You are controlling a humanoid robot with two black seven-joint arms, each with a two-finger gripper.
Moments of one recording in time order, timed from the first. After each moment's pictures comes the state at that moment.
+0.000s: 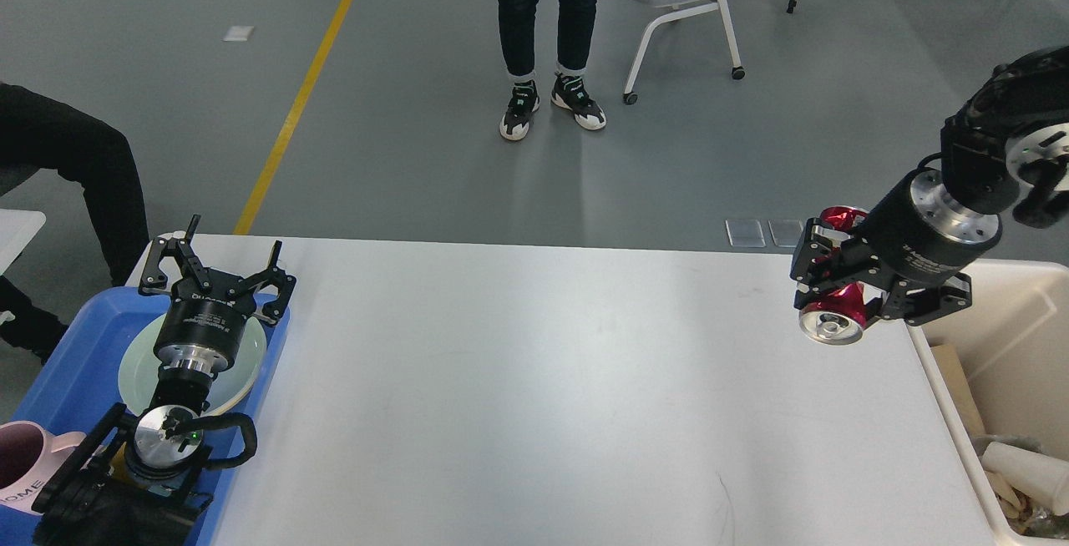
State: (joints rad) left arm -0.31 0.14 -1.41 -0.80 0.13 -0.45 -0.20; right arm 2.21 -0.40 -1.41 1.48 0.21 0.64 -0.14
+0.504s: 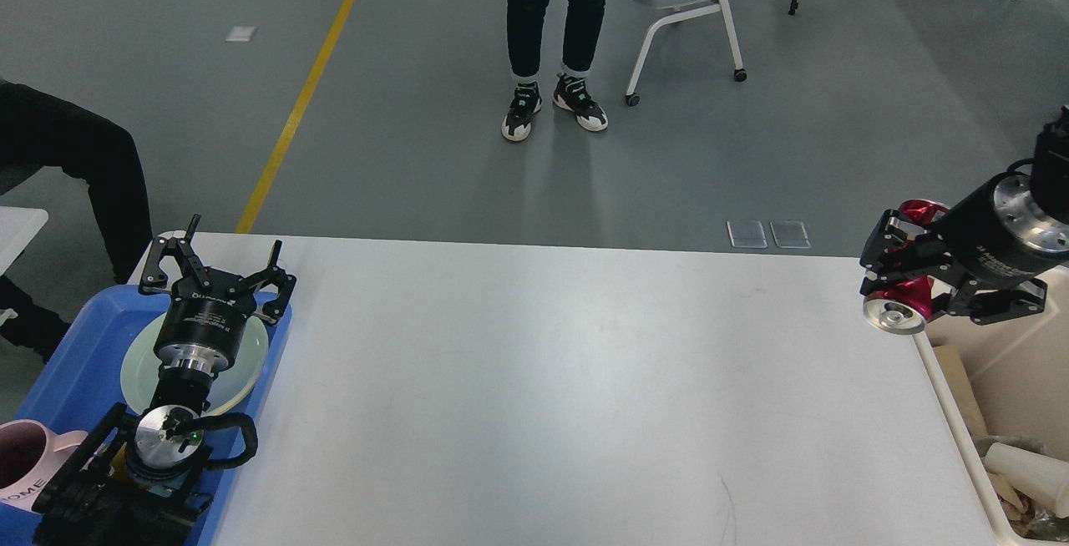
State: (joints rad) left arm -0.31 0.14 -1.41 -0.80 0.13 -0.45 -0.20; right arm 2.09 -0.49 -1.53 1.37 0.20 0.58 -0.06
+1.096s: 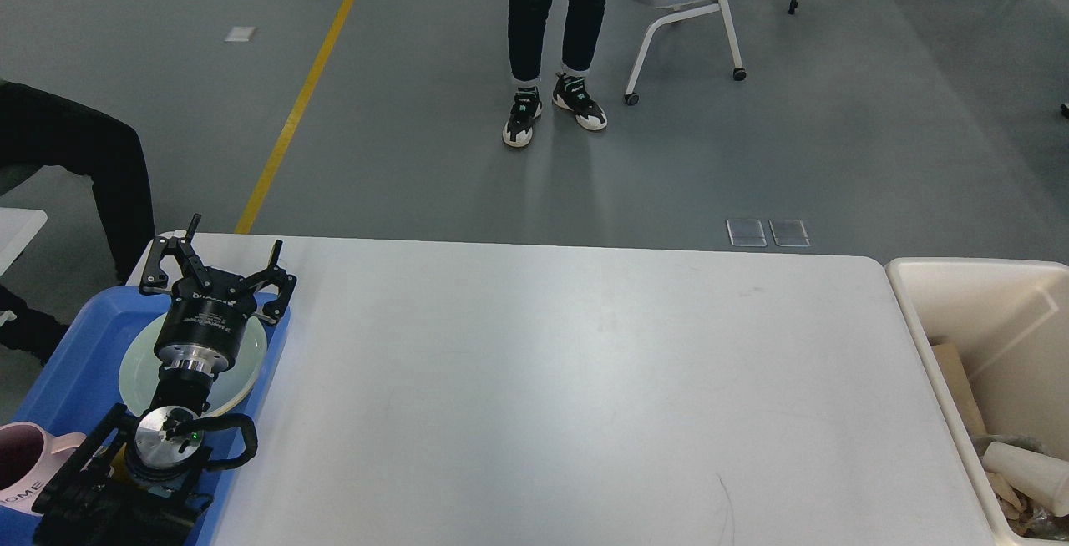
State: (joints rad) left arm -0.31 0.14 -1.41 -0.80 0.13 -0.45 -0.20; right arm 1.03 -0.72 -1.11 0.63 0.22 0.00 -0.06
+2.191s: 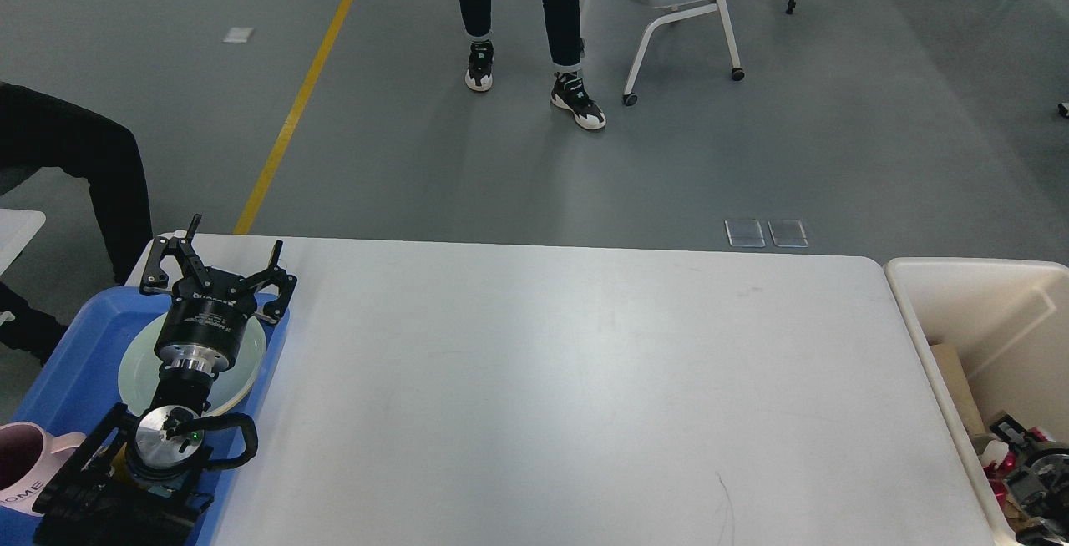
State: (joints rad) left arm -0.31 0.14 -1.41 -0.80 0.13 -0.45 -0.20; right arm 0.50 -0.35 -0.84 0.01 0.22 -0.04 -0.08
